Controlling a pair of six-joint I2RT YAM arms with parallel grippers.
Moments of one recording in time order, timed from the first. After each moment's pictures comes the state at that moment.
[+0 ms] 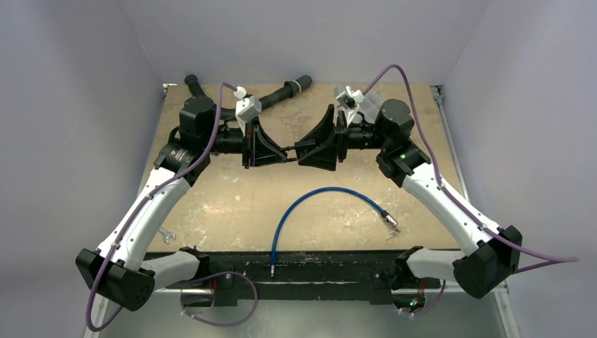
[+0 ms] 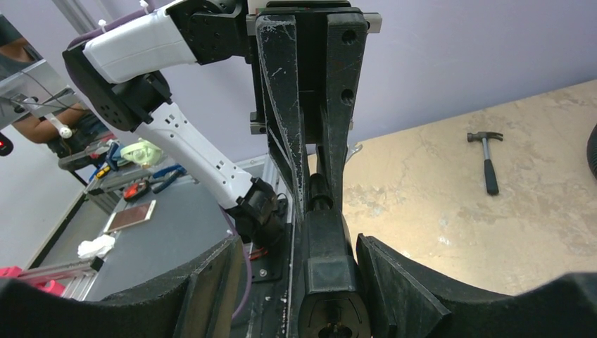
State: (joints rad) left arm -0.39 1.16 1.23 -0.32 1.08 -0.11; right arm 0.54 1.24 1.16 0.18 -1.04 0.42
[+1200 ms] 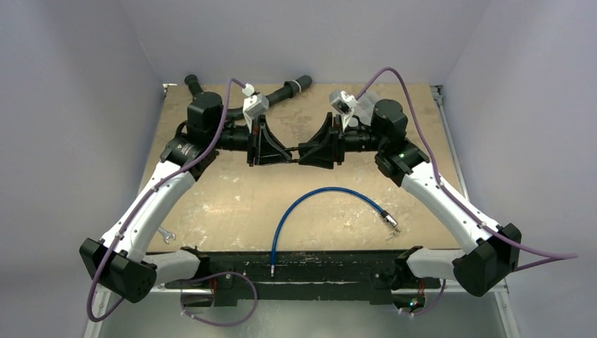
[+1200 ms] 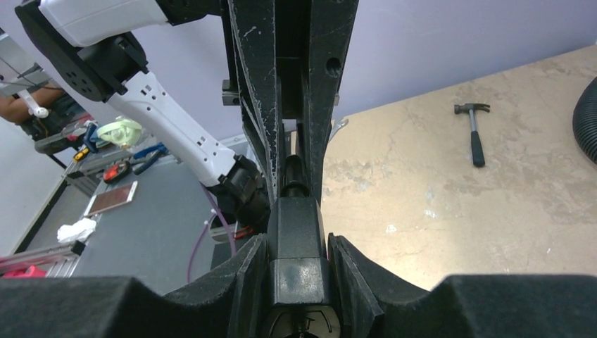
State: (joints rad) left arm -0.43 1.21 1.27 -0.33 1.09 -0.15; right arm 0.55 1.25 1.17 0.04 -1.01 0.28
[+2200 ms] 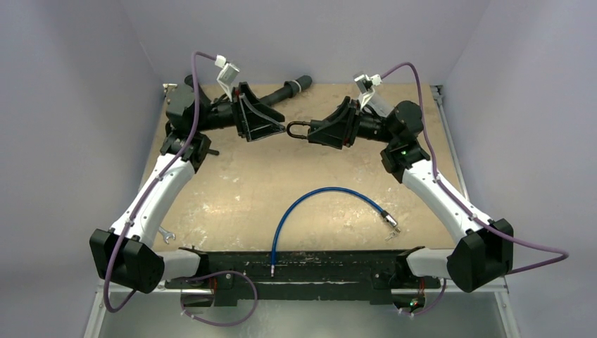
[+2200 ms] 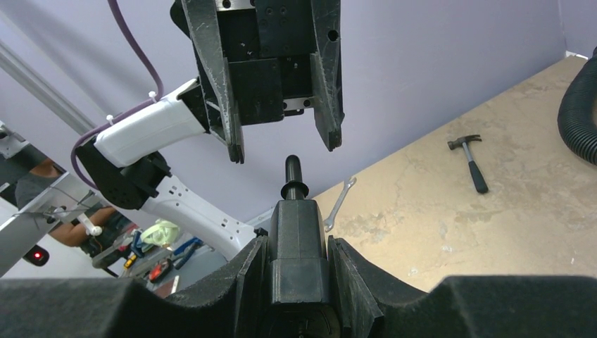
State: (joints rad) left arm -0.28 1.27 1.22 0.29 1.11 -0.72; right arm 0.40 1.28 1.08 0.50 -0.99 0.81
